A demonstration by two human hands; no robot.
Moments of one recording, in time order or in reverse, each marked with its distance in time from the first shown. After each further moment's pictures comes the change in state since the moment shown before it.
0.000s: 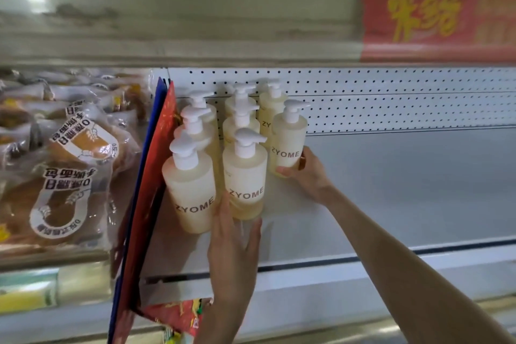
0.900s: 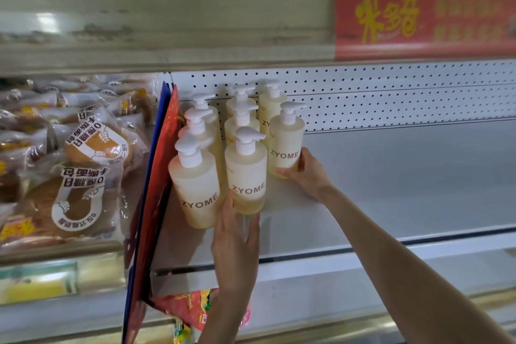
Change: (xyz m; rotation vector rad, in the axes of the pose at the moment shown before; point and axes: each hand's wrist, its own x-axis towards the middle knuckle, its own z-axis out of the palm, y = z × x) left_hand -0.001 -0.004 0.001 -0.009 0.072 0.038; right_hand -0.014 -0.003 0.000 -0.091 -0.030 -0.008
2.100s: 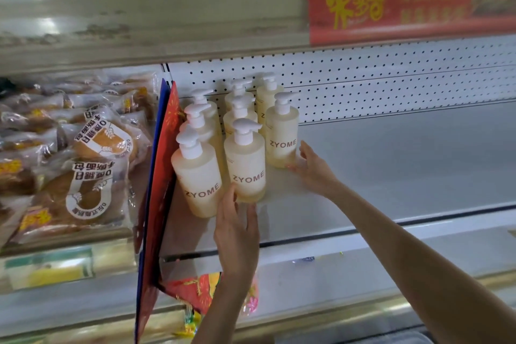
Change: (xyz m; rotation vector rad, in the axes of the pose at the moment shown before) left_hand 0.000 -0.007 0.000 -0.037 0.061 0.063; right_hand -0.020 0.001 -0.006 -0.105 -0.090 0.027
